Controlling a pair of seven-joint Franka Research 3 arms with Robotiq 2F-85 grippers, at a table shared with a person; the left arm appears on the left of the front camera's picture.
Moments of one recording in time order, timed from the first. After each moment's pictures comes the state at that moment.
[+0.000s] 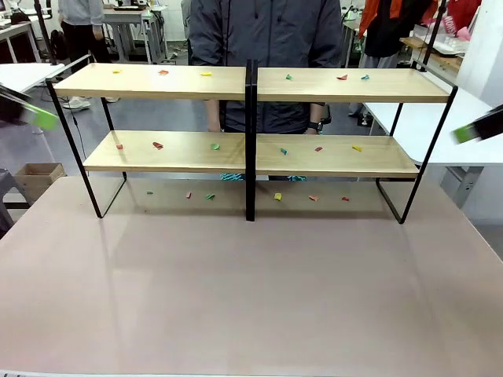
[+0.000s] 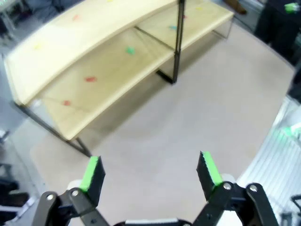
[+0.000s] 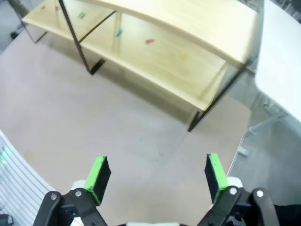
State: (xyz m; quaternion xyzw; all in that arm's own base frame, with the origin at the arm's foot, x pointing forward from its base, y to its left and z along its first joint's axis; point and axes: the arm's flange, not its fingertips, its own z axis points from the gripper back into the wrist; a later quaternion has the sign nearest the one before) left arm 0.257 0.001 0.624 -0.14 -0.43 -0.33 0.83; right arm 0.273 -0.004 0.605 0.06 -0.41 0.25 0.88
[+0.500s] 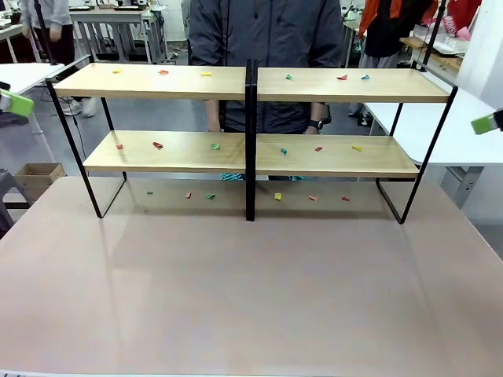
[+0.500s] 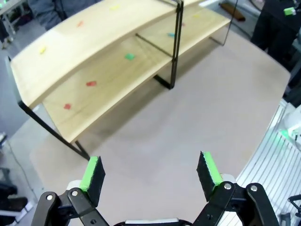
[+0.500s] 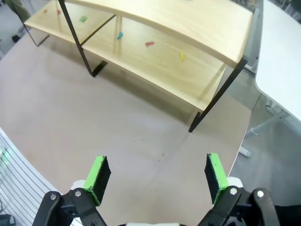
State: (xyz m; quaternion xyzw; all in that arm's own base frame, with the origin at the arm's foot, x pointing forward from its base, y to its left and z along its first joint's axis) left arm 0.253 -0.006 0.632 -0.15 -0.44 -0.34 0.82; right arm 0.272 -0.004 0.609 0.07 -0.41 0.25 0.88
